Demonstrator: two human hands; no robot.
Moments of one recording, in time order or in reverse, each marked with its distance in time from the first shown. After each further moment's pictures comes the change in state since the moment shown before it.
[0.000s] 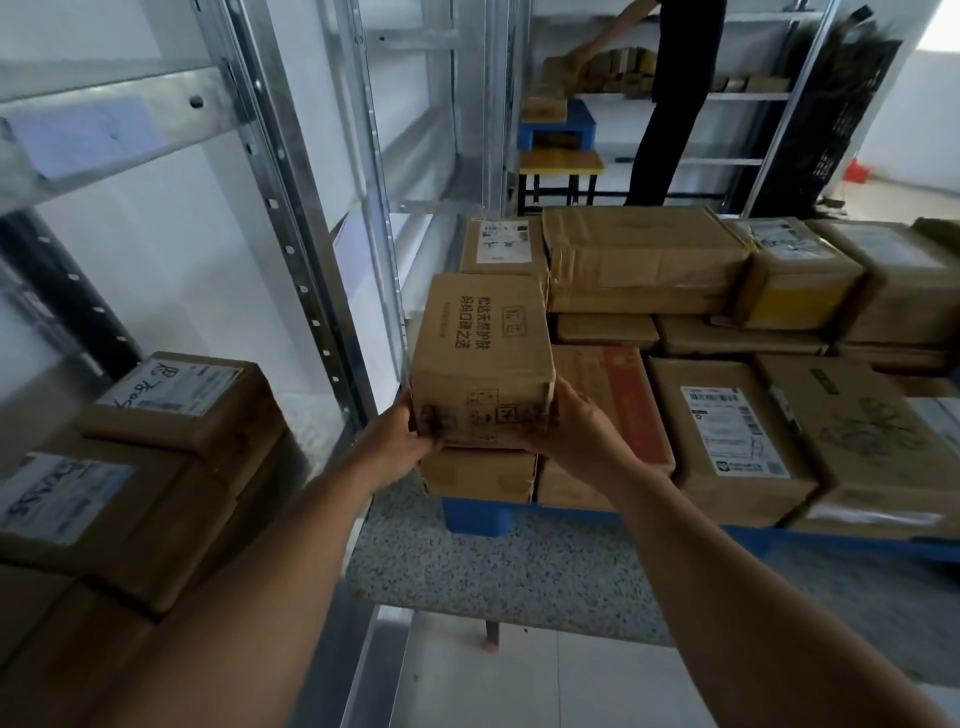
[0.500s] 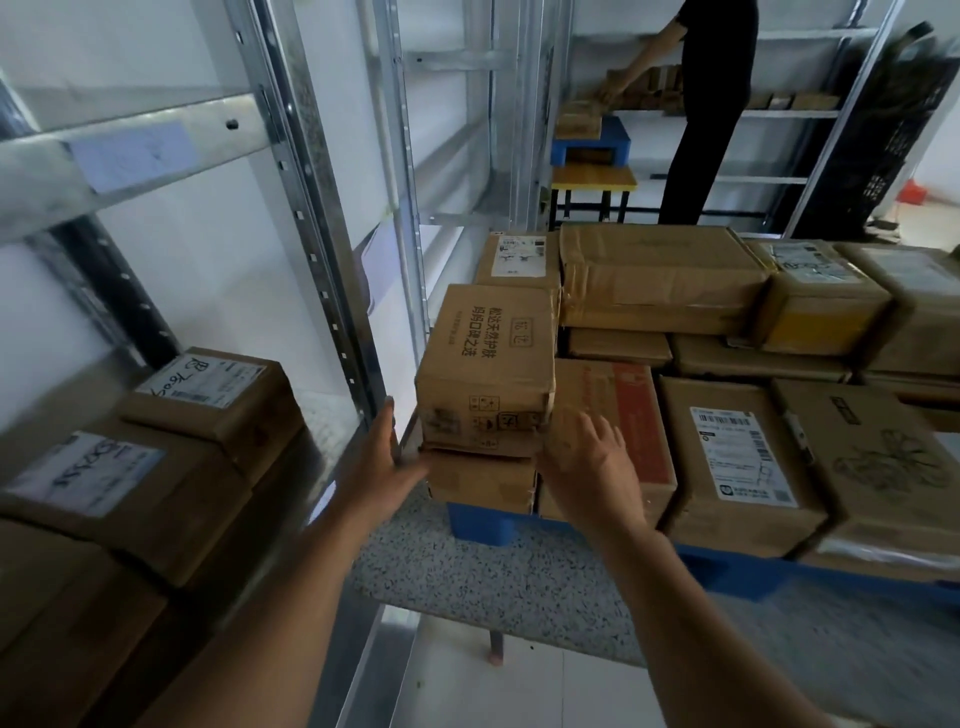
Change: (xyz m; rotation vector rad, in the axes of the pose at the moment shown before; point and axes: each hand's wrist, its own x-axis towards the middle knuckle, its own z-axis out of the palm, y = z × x) left_hand -0.036 -0.012 0.010 -0.035 0.230 -0.020; right_hand -0.042 0.000 0.005 -0.215 0.277 -0.063
